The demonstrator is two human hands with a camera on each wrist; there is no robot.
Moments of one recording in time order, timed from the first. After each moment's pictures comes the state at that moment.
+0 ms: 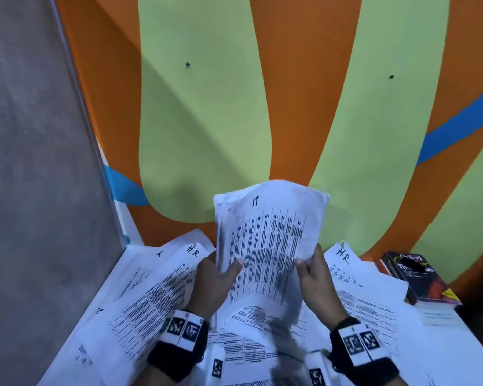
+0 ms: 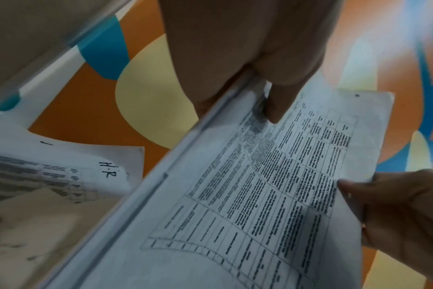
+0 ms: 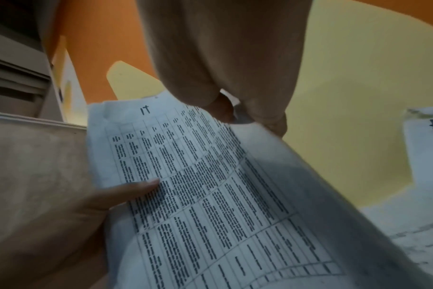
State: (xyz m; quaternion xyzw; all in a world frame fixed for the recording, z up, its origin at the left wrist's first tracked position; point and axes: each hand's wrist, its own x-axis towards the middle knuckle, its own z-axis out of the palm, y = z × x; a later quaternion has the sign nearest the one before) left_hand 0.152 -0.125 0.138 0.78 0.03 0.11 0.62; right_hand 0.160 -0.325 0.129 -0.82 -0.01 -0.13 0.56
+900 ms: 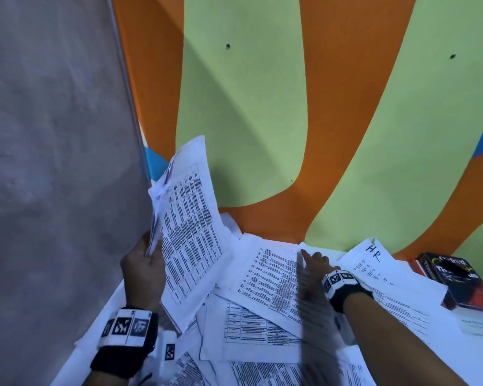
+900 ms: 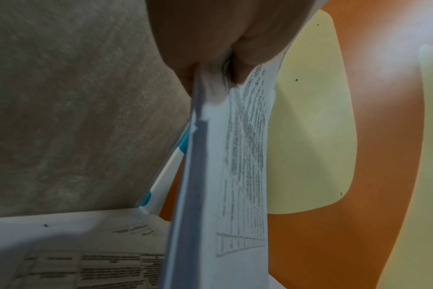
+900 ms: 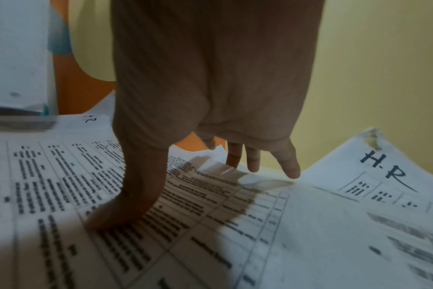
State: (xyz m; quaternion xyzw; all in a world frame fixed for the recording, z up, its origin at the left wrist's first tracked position) left_hand 0.112 0.007 0.130 0.78 0.11 0.43 0.44; right_hand 0.247 -0.328 0.052 -0.98 0.00 0.20 0.09
